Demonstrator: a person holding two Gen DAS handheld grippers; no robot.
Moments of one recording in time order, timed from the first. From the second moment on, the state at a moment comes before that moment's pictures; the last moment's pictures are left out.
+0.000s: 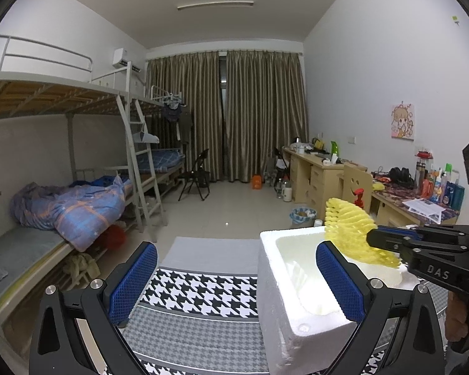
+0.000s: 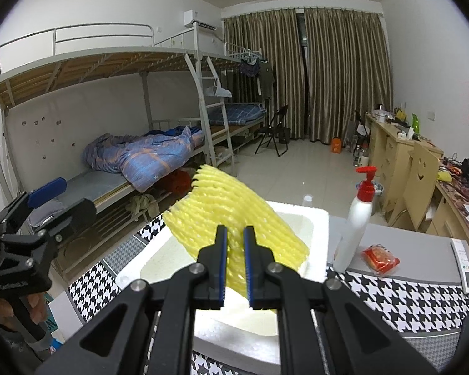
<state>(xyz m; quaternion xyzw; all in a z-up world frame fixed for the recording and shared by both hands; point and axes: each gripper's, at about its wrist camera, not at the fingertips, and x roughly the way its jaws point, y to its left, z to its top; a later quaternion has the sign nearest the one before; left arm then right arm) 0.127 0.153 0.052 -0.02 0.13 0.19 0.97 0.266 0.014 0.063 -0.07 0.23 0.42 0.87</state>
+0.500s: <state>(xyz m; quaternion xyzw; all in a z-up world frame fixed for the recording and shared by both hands) 0.122 0.160 0.044 -0.04 0.14 0.20 0.97 0.270 0.029 0.051 -0.09 0.26 0.43 0.86</state>
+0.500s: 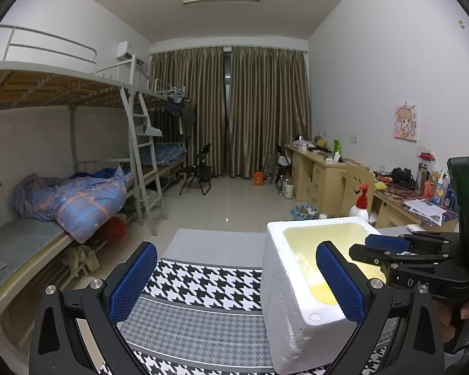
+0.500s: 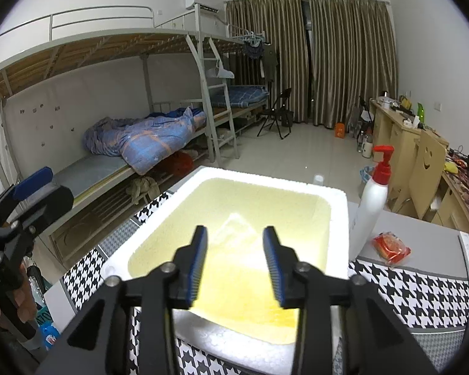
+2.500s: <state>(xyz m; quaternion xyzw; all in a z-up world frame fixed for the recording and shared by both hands) 0.105 0.071 0.051 -0.02 0.13 0.09 0.99 0.209 -0.096 0.069 -0.06 0.18 0.32 0.93</state>
